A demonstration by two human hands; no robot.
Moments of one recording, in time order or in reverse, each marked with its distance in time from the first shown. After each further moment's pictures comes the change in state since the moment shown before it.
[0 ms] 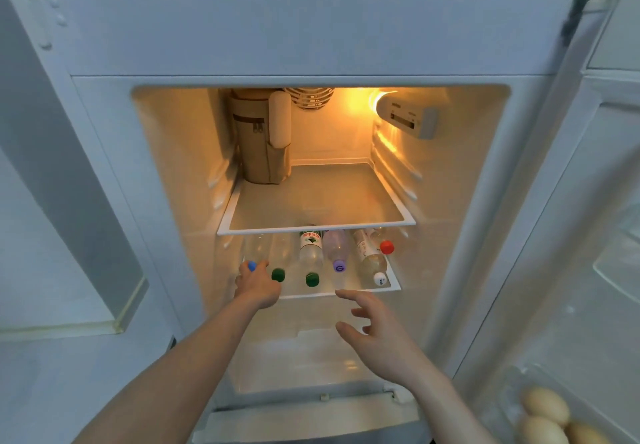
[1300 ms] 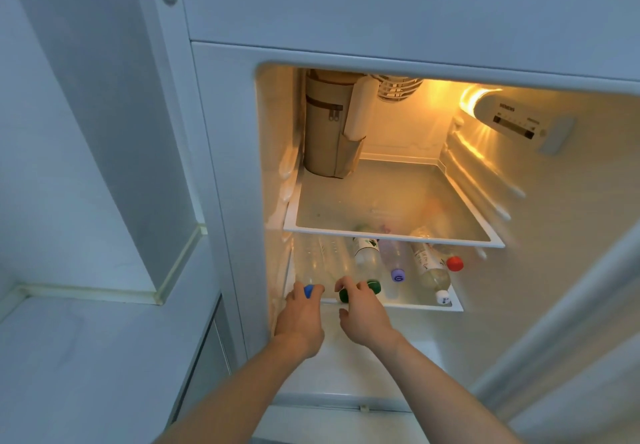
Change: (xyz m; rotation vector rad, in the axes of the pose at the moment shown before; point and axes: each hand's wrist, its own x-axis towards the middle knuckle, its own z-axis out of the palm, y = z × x) left_hand -0.029 -0.052 0.019 0.242 0.013 0.250; right_hand 0.157 0.006 0.131 -0.481 -0.089 0.018
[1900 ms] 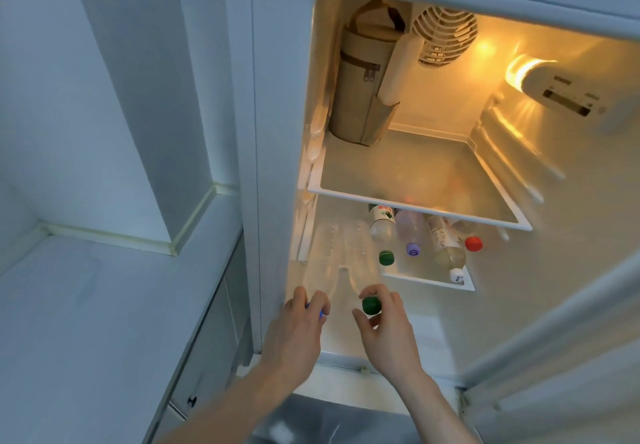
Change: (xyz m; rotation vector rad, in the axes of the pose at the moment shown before) left_hand -0.102 -0.025 0.013 -0.087 0.213 0.105; right_hand -0.107 0.000 0.013 0.323 0.239 0.009
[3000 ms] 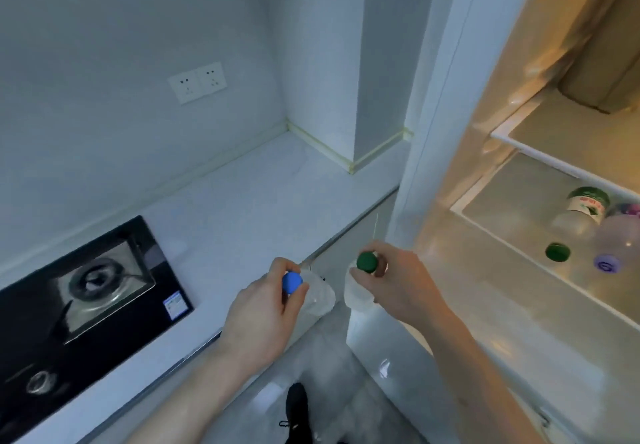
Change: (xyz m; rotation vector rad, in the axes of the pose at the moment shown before) left_hand -0.243 0.016 -0.088 -0.129 0.331 -0.777; right_hand -0.060 -0.098 0.024 0.083 -0.811 -0.464
